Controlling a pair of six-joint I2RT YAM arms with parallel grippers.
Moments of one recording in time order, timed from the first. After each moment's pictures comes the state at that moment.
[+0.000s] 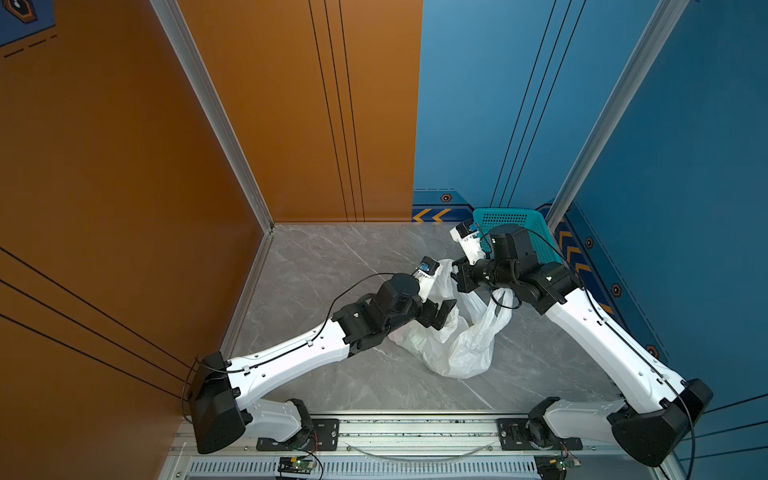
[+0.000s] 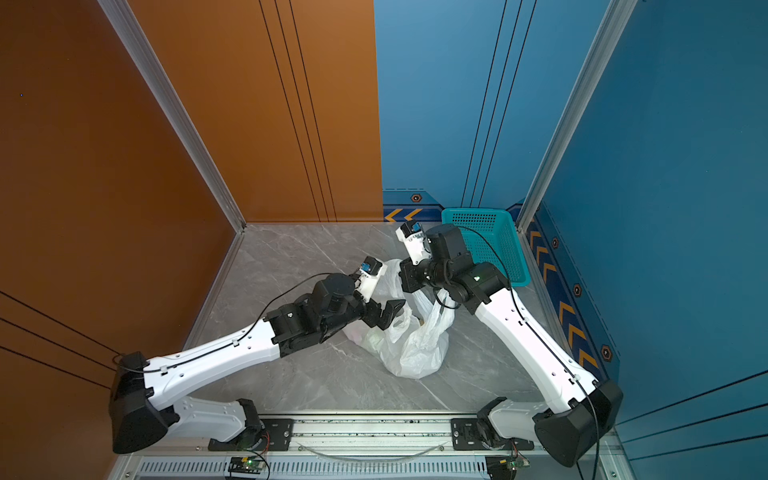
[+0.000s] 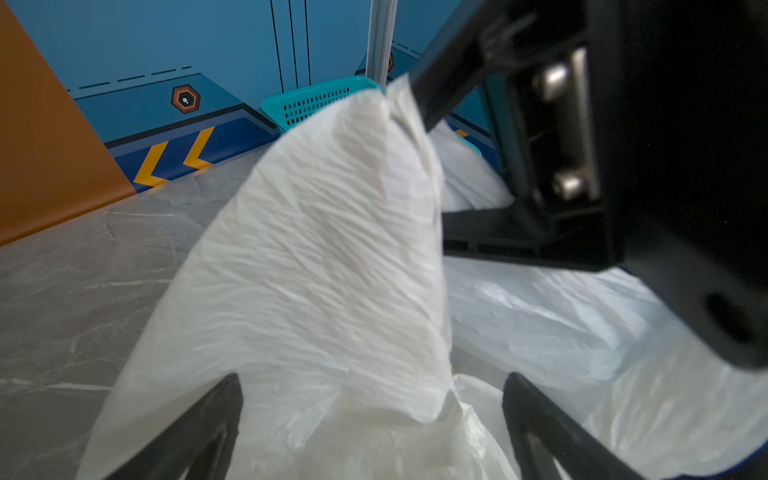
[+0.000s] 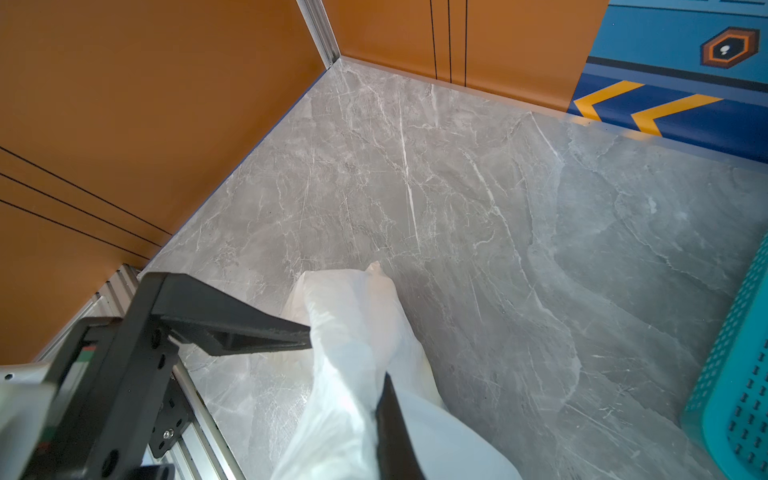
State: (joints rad) left arm -0.99 1.34 1.12 -0.16 -0.16 -0.22; right arm 0.54 1.29 1.39 -0.71 -0.28 0.14
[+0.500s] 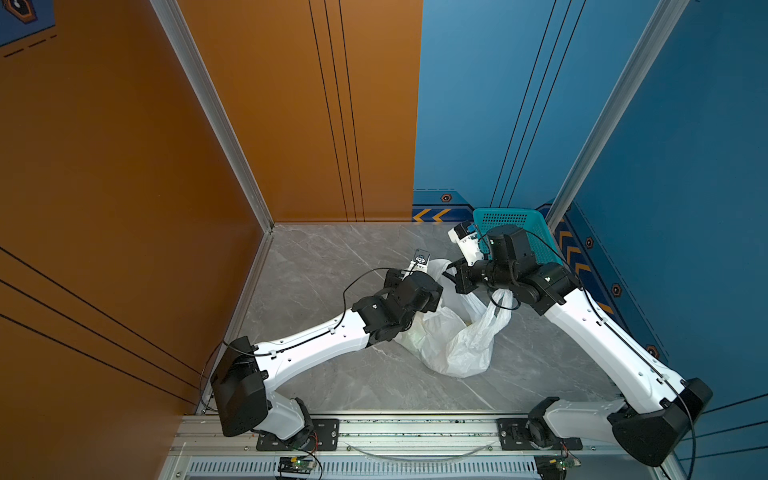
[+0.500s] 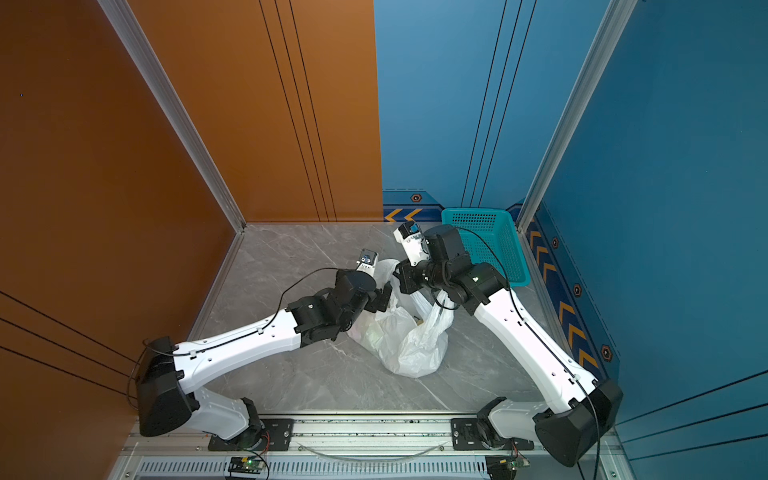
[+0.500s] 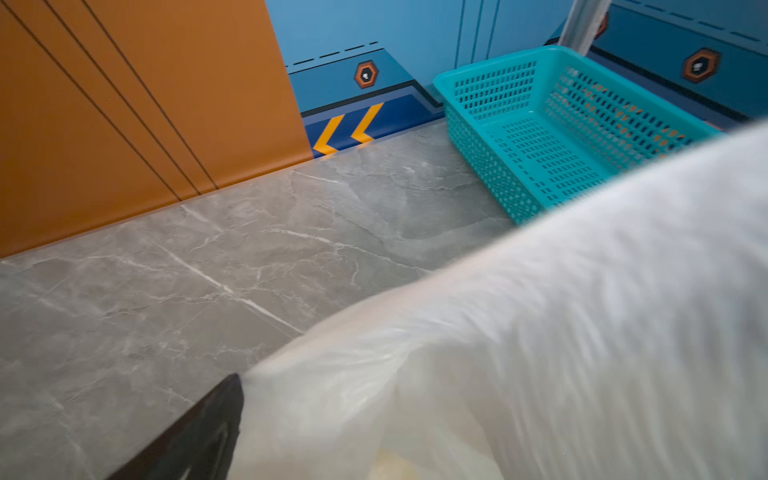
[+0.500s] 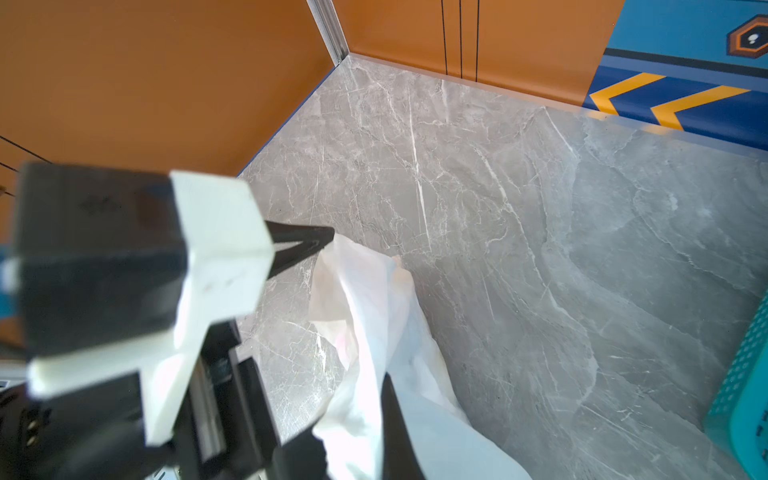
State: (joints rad) left arm -0.95 1.47 1.21 -0.32 -0.63 -0.29; right arm 0.55 1.29 1.39 -0.71 -0.30 0.16
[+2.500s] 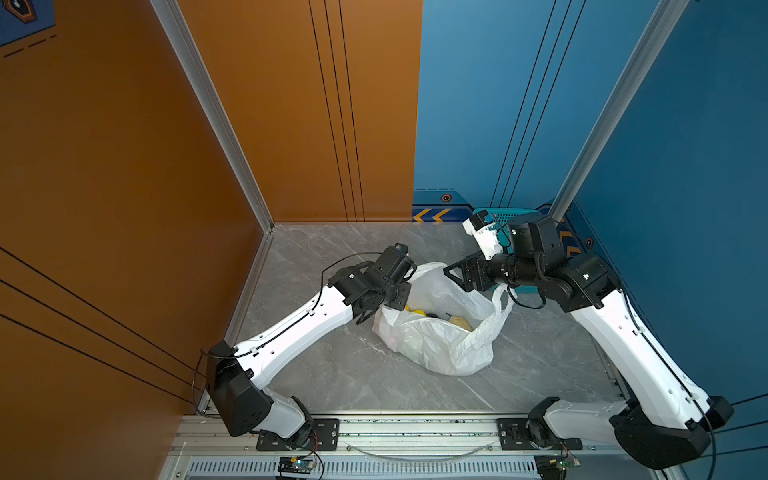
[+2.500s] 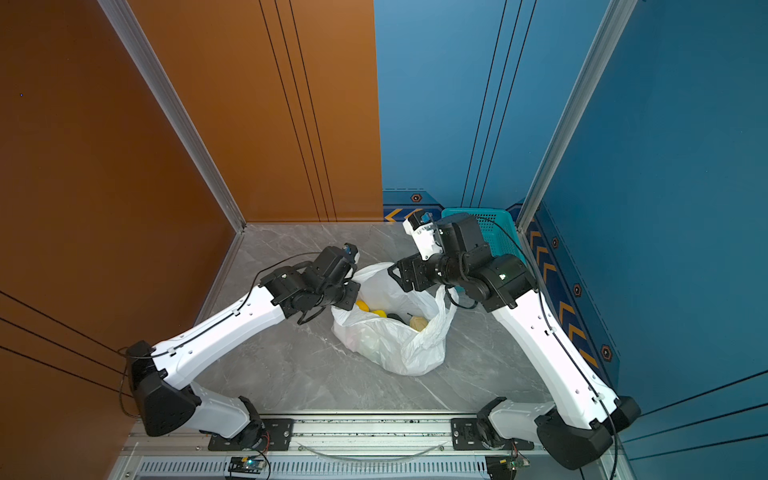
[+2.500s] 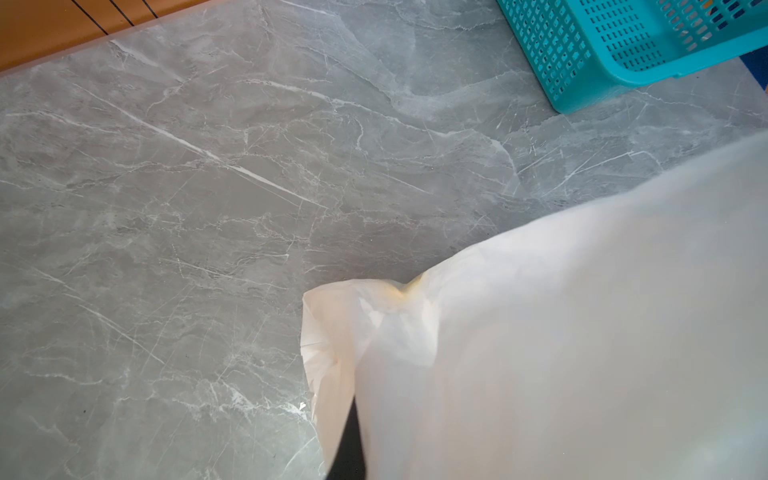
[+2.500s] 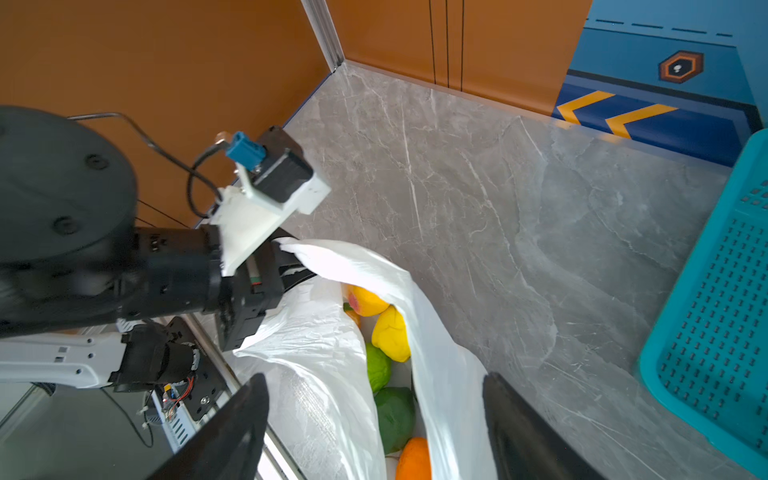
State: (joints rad) left arm -0.79 1.47 1.44 -0.89 -0.23 -0.36; right arm 0.59 1.27 1.65 -1.02 -0.25 0.16
